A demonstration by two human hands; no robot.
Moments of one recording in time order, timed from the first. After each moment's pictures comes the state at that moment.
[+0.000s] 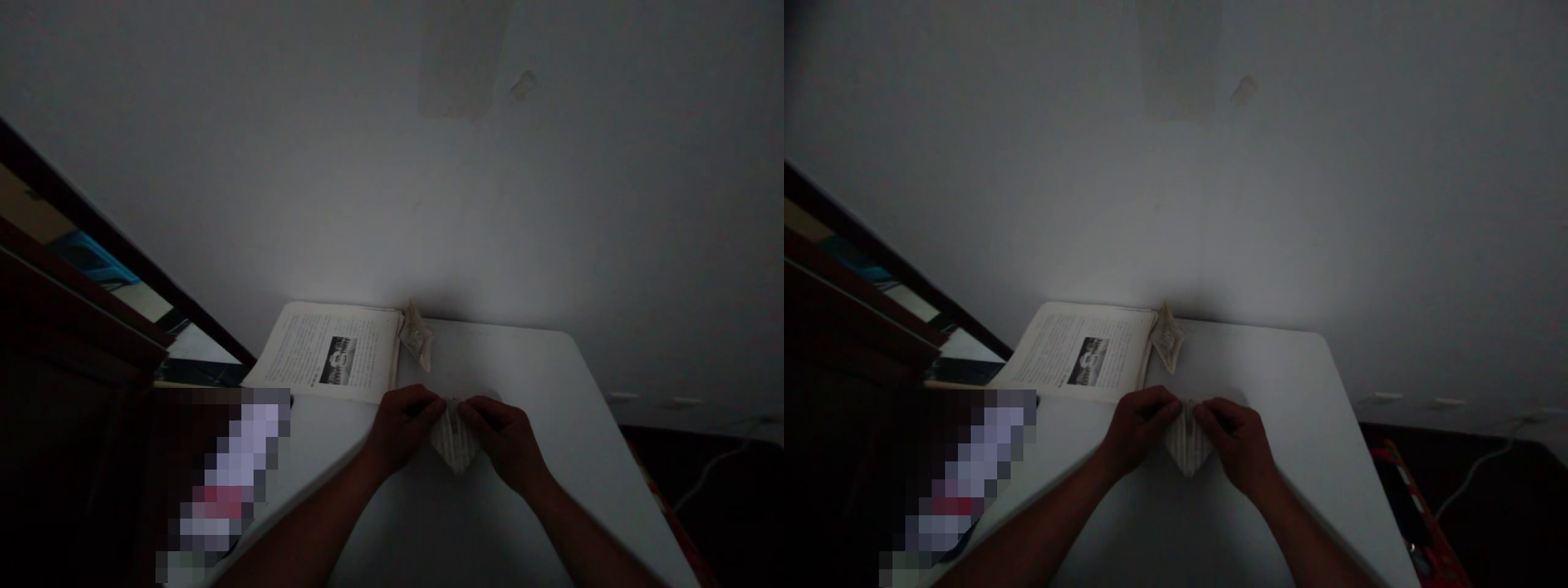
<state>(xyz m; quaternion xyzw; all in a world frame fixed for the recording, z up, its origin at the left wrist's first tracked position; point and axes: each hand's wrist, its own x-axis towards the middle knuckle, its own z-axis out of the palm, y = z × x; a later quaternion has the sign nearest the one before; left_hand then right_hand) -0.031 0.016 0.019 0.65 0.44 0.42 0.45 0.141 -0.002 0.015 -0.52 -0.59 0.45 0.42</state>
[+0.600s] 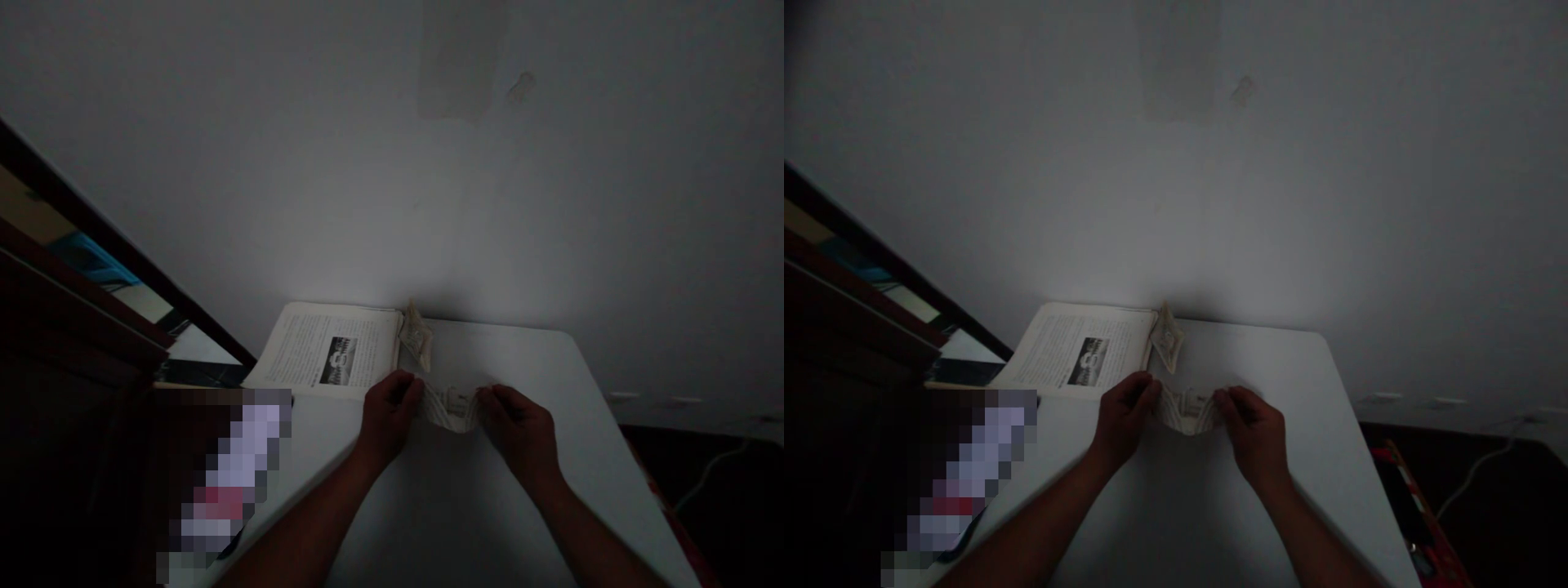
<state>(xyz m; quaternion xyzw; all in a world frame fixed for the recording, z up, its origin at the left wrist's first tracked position) -0.038 0.020 0.014 0.58 0.50 0.50 0.40 0.147 0.002 0.014 -0.62 -0.47 0.37 0.51</state>
